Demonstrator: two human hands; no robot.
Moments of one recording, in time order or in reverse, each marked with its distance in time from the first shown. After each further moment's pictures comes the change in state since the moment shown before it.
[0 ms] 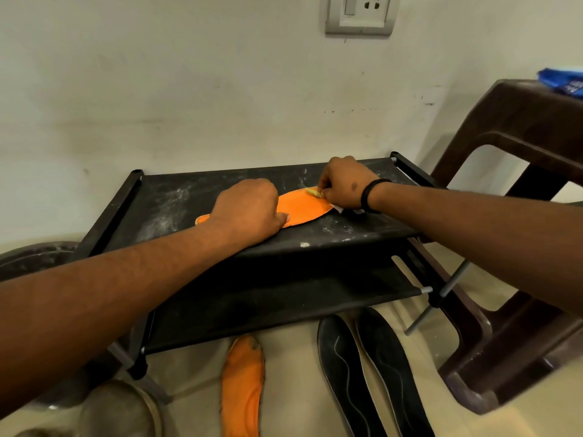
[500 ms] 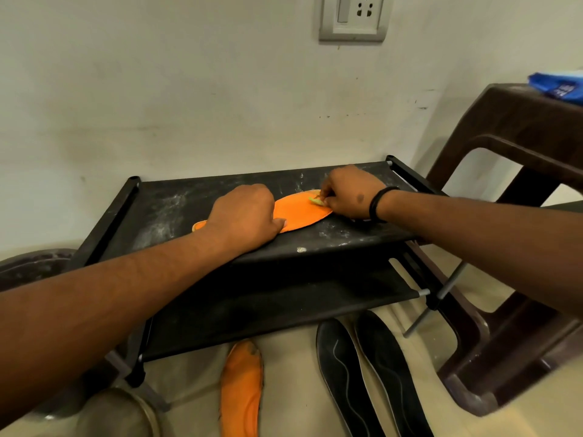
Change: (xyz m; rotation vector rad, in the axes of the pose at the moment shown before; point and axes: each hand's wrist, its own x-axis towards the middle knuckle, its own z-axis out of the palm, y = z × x) left_hand 0.000 0.000 0.000 -0.010 -0.013 -0.025; right_hand -0.013 0.010 -0.004 -0.043 -0.041 -0.055
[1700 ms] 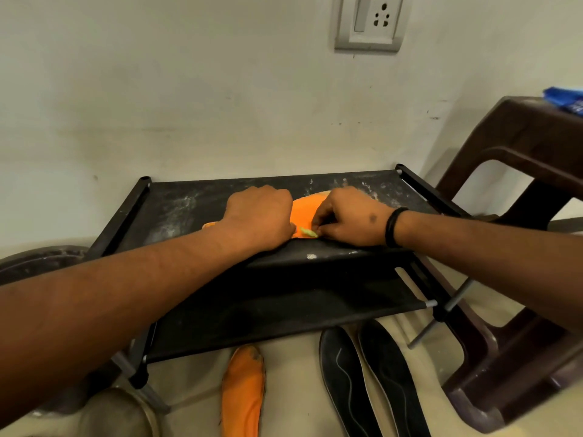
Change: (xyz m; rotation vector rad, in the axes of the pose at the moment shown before) left_hand -0.002 0.016 -0.021 0.151 -0.094 -0.002; right_hand -0.026 -0.024 0.004 0.141 -0.054 -0.197
